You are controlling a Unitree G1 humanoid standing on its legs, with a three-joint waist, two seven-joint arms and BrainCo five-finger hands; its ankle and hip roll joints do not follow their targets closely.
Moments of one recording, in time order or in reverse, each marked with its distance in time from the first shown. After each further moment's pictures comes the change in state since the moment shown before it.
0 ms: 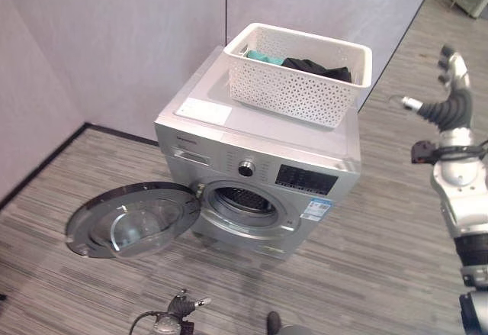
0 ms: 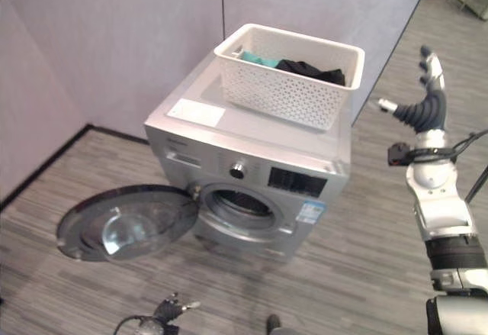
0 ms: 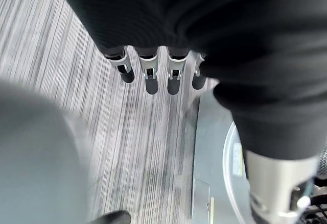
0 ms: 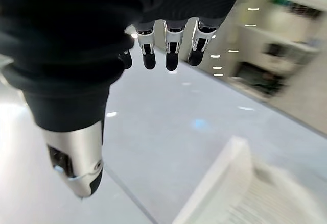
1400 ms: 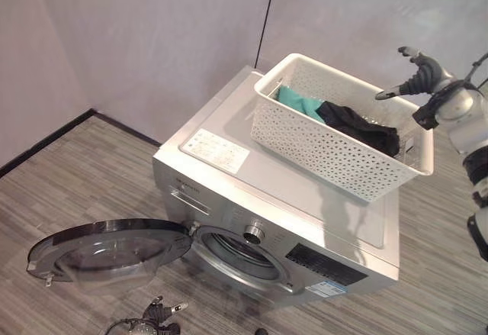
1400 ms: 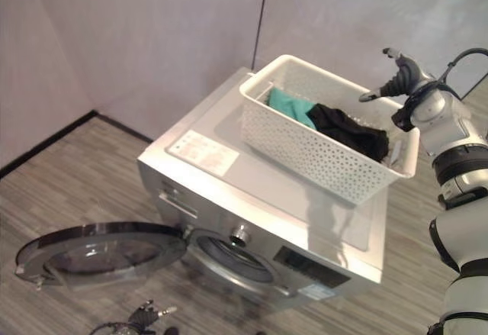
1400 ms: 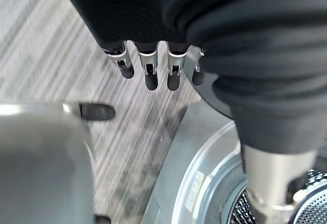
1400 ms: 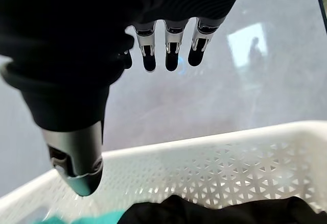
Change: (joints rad) left arm 0.044 0.082 0.035 0.049 -0.078 -0.003 -0.048; right arm -0.637 -0.099 0.752 0.606 -0.120 0.132 0.368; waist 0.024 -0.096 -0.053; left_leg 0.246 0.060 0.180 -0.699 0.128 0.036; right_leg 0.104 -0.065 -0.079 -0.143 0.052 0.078
